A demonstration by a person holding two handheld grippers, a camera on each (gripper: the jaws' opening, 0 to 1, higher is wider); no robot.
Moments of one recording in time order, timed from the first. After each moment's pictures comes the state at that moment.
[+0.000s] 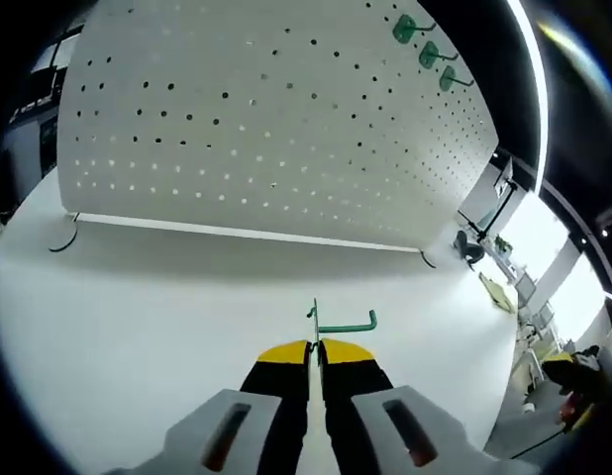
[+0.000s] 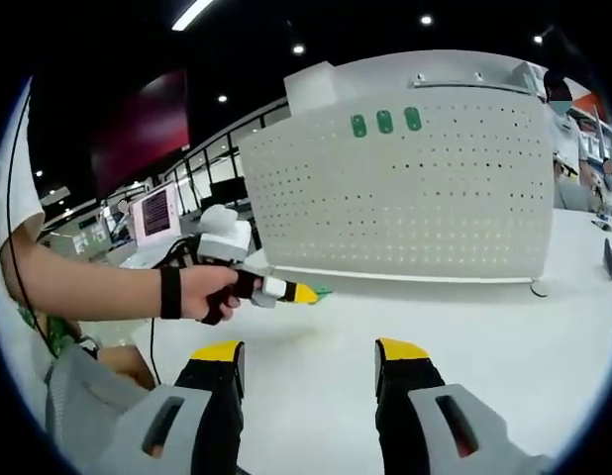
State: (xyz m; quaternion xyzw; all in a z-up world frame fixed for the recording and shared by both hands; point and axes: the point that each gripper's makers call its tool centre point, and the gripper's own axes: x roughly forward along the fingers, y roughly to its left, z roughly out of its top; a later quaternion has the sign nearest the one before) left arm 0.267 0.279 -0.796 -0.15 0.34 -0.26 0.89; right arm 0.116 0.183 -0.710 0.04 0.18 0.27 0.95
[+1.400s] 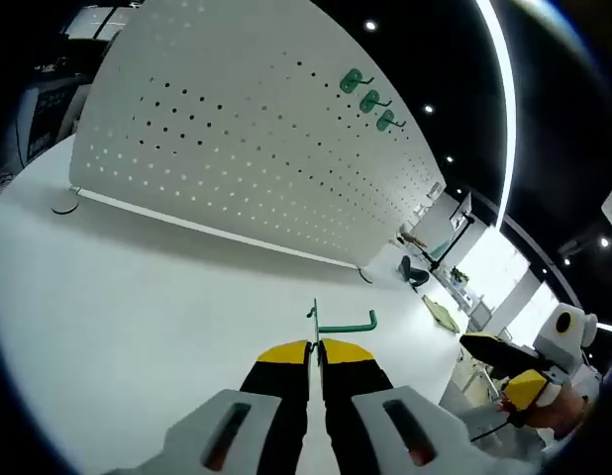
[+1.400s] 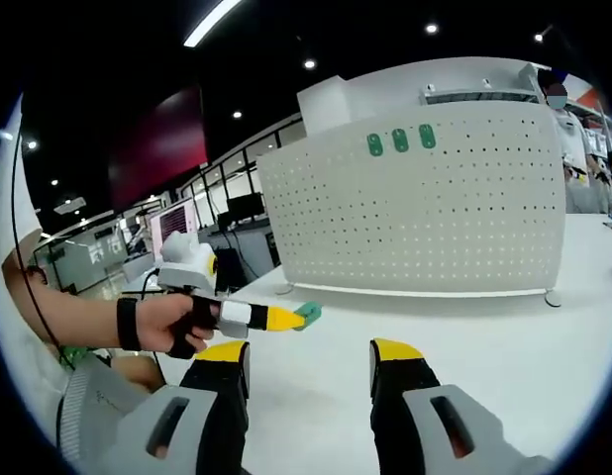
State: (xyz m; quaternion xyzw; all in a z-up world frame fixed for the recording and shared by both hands) left arm 0.193 0.278 -0.749 -0.24 0.28 -0.32 0.87; right arm 0.110 0.194 -0.690 0.06 0.14 0.30 0.94
